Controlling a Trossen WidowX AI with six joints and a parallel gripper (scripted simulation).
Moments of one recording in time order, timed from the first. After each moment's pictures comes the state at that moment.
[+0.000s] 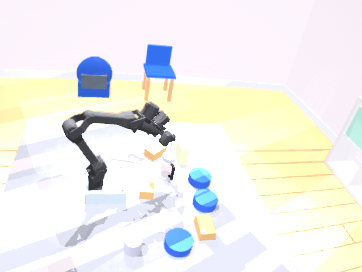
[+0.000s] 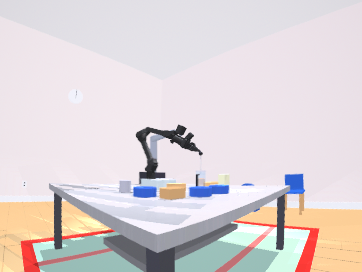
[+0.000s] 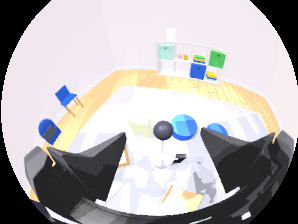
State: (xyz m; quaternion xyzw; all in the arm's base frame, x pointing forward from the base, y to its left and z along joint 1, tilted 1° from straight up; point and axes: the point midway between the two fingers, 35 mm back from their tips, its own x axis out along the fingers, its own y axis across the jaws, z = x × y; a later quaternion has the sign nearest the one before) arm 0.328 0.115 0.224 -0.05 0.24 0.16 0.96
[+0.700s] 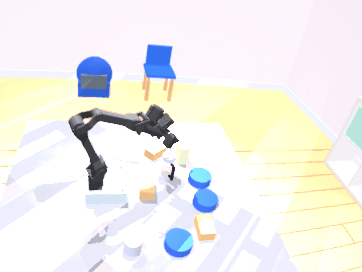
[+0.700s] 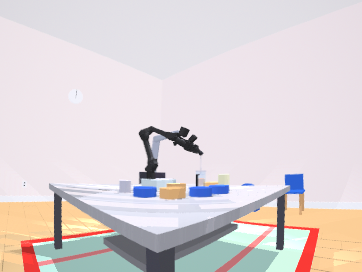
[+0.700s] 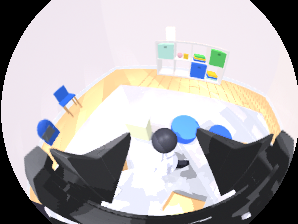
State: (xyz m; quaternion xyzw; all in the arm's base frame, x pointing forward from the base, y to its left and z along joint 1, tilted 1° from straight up) arm 0.350 0.121 0.208 -0.05 0.25 0.16 0.96
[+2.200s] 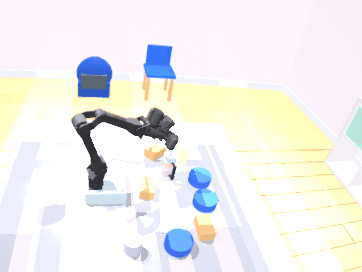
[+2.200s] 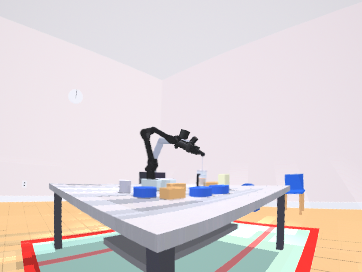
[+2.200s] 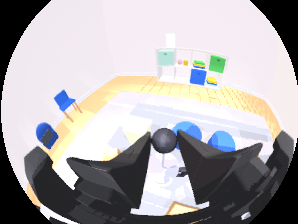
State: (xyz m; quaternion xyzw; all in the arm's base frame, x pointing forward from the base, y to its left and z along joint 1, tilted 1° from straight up) arm 0.363 0.125 0.195 -0.04 0.21 0.16 0.96
